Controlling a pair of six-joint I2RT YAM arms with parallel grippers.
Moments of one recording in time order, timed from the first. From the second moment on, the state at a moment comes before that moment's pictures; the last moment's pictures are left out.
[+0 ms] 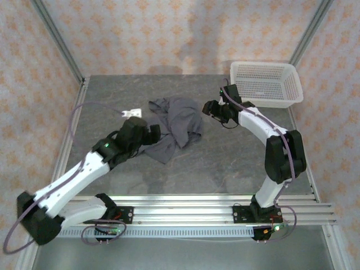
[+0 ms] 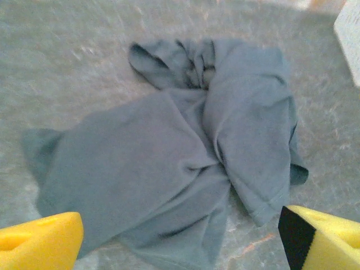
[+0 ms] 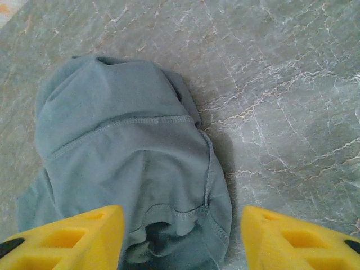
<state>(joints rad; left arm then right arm) -0.61 1.14 0.97 -0.59 -0.35 -0.60 0.31 1.71 1.26 -0.42 -0.24 0.66</state>
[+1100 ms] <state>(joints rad) -0.32 1.22 1.02 -0.58 -0.52 -0.71 0.26 1.50 0.99 -0.30 -0.27 0.64</state>
